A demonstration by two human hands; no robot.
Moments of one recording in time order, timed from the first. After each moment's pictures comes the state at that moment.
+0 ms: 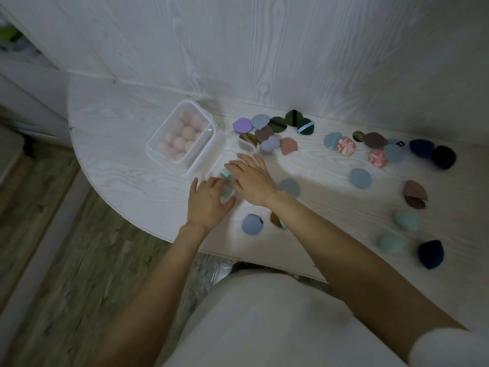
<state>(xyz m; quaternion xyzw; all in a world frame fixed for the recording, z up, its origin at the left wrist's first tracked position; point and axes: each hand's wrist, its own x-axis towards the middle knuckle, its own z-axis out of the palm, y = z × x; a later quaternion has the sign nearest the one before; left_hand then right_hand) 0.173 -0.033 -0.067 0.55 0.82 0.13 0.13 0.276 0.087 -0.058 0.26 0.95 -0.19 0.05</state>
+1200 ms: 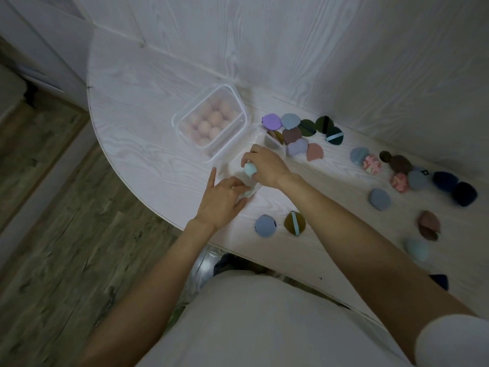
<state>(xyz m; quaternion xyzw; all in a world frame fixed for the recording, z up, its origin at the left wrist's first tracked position) 0.159 -0.051 -0.072 0.59 0.78 0.16 0.13 0.223 0.109 -0.056 0.24 0.93 -0.23 0.14</state>
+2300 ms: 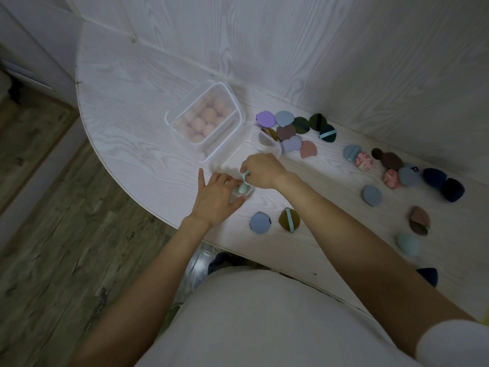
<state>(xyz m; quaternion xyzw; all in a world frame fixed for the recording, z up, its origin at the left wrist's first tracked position) 0.160 -0.050 -0.077 0.56 0.80 0.12 0.17 0.231 0.101 -0.045 0.22 0.93 -0.18 0.22</state>
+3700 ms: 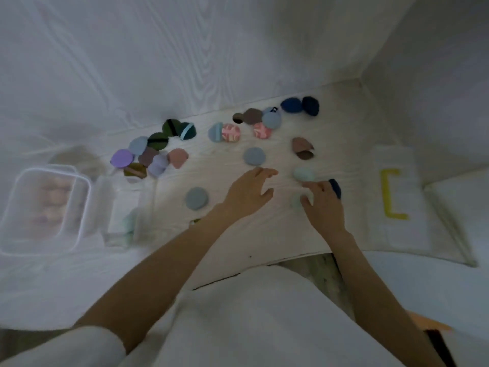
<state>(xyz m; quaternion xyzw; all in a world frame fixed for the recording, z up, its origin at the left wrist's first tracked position) 0.399 0.108 -0.059 0.78 0.51 0.15 0.32 0.592 0.061 -0.060 0.74 0.63 -0.20 -0.10</state>
